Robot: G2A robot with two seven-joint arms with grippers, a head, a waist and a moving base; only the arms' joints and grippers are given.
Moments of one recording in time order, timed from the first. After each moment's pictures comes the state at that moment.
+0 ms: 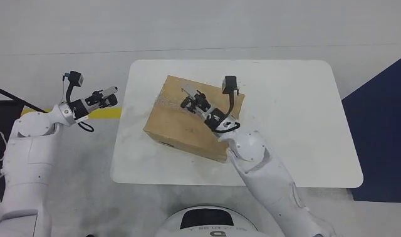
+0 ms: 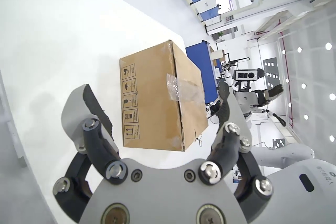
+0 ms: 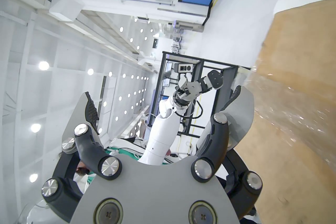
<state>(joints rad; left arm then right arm) 1.11 -0.95 -1.54 -1.02 -0.24 -0.53 -1.15 -1.42 -1.43 1.07 -1.76 0.04 -0.04 0.26</state>
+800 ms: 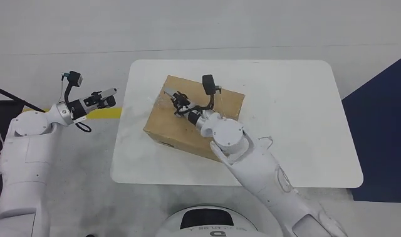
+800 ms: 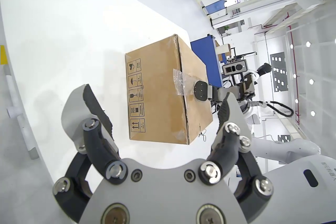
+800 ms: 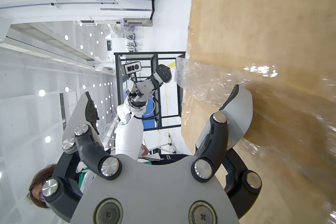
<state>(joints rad) 1.10 -0.95 -1.54 -1.00 -0.23 -0.54 -1.18 -1.16 -1.49 0.87 -1.59 0.04 0.35 0.21</state>
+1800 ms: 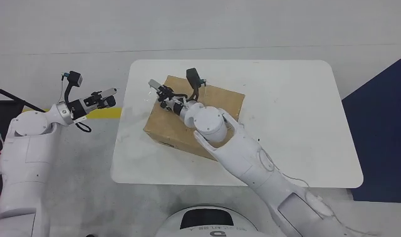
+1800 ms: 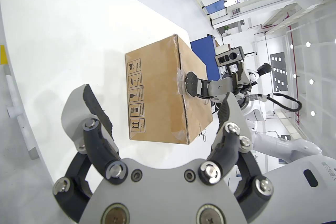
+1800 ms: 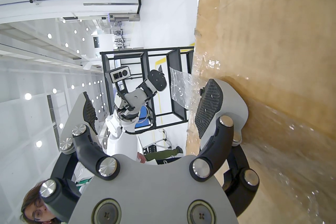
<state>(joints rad) 1.10 -0.95 -1.54 -1.00 -0.23 -0.54 -1.18 -1.04 -1.57 0.81 -1.41 0.09 0.39 0.15</state>
